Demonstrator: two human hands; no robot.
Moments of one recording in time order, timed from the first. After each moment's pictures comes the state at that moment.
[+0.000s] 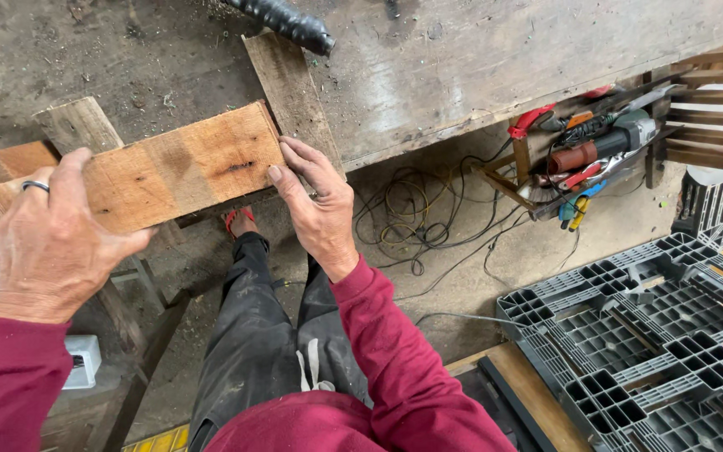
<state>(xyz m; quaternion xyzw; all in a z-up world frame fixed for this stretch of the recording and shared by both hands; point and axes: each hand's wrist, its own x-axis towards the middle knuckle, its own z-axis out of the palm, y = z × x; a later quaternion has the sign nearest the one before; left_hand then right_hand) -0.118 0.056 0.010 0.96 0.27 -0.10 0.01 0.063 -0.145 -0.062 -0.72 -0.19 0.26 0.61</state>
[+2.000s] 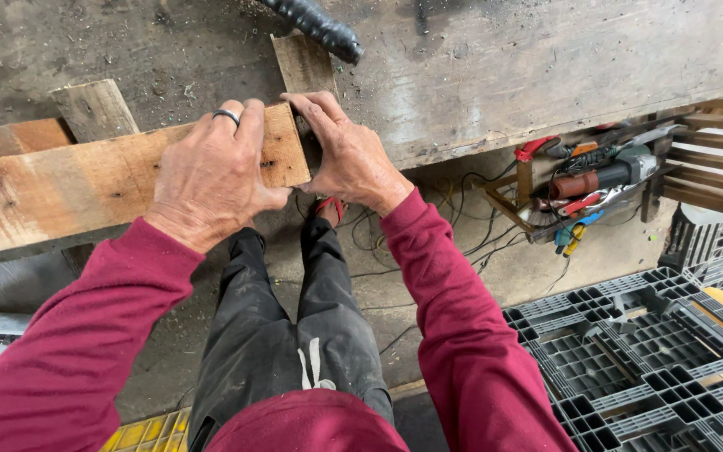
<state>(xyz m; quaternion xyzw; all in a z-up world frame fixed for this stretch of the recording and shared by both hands) 0.005 0.014 -0.004 0.96 0.21 -0.04 0.19 0.166 -0.120 -0.076 -0.70 -0.56 0.33 0.30</state>
